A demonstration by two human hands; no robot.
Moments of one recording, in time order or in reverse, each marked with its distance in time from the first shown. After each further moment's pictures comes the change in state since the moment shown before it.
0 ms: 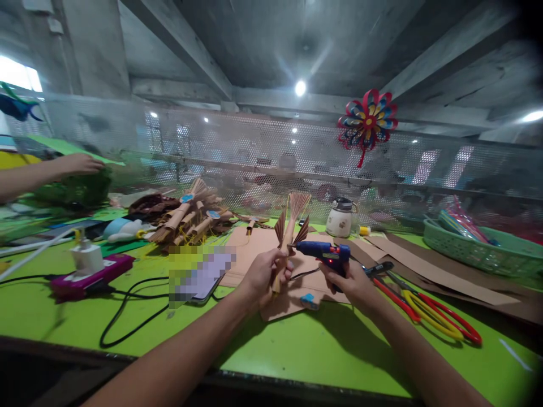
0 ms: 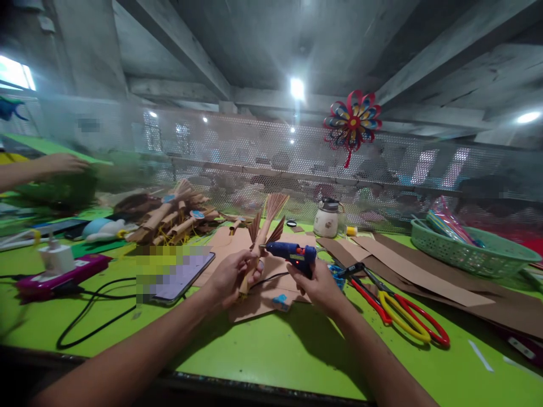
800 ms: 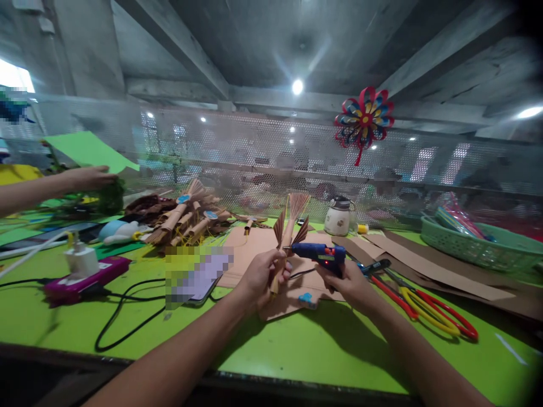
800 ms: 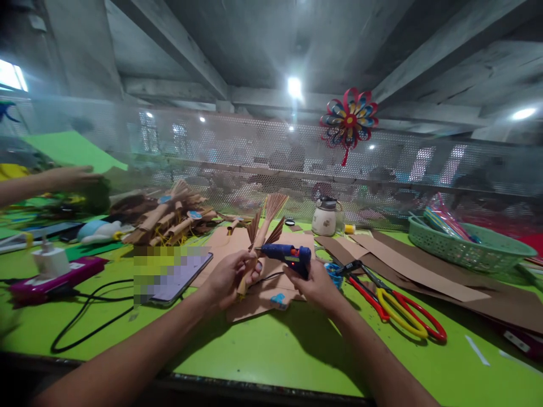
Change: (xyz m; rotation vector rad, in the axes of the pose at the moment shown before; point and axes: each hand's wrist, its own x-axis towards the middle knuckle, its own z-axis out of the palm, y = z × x) left_hand 0.003 -0.003 -0.002 -0.006 -0.017 -0.020; right_hand 0.000 -0.001 0.000 -0.082 -0.018 -0.021
